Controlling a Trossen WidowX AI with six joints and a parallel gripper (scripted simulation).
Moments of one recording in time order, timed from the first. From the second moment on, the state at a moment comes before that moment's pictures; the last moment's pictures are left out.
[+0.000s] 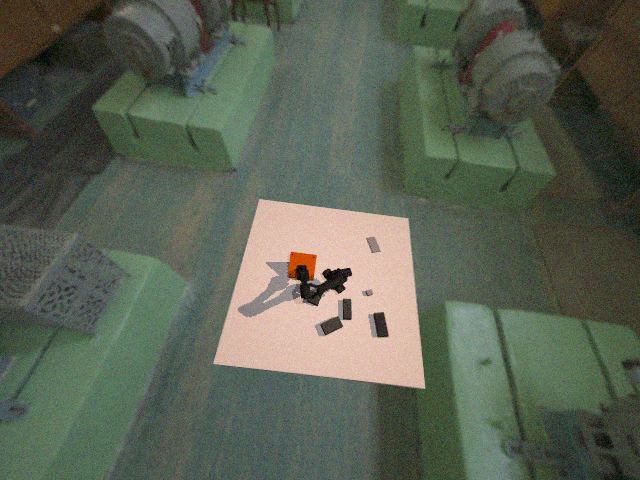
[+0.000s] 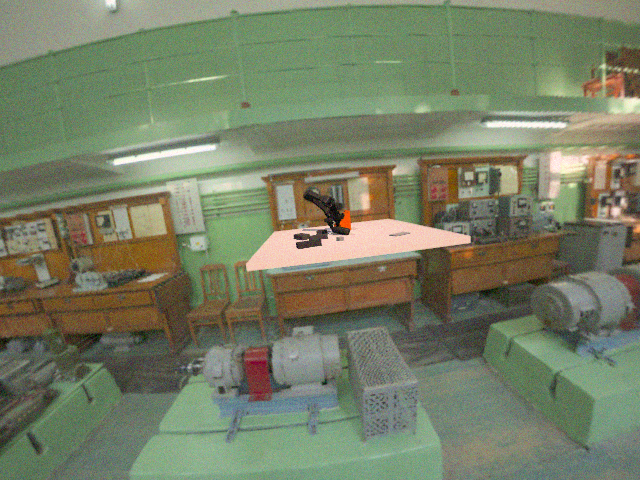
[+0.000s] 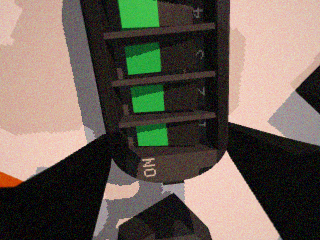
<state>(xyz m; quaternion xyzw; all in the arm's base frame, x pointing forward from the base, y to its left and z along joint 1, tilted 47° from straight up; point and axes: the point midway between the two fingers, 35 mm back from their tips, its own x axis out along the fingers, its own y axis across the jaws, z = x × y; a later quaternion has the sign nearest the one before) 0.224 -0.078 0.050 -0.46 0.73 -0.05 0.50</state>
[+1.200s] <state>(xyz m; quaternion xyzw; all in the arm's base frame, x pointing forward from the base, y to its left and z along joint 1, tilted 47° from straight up) 0.219 -0.090 0.042 -0.46 0.73 -0.05 0.50</state>
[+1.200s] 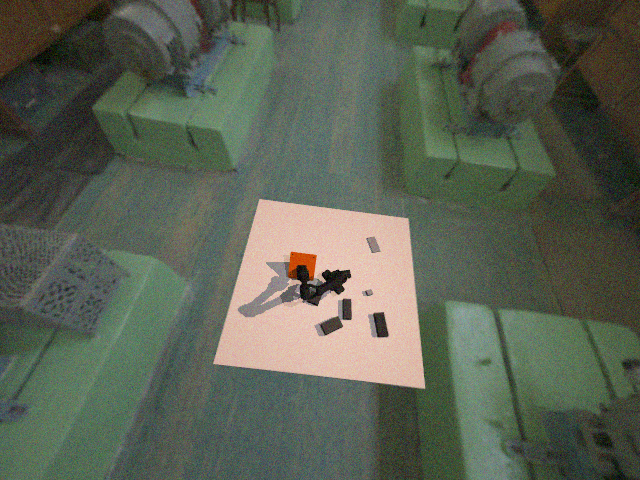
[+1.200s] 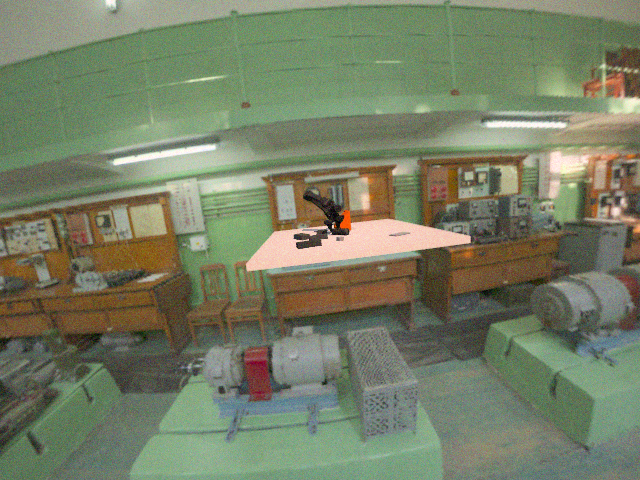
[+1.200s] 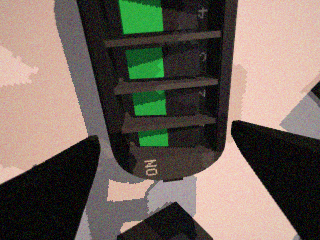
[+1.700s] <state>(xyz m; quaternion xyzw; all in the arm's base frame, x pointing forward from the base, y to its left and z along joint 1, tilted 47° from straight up) 0.264 -0.042 0.041 -0.47 0.72 -0.04 0.50</state>
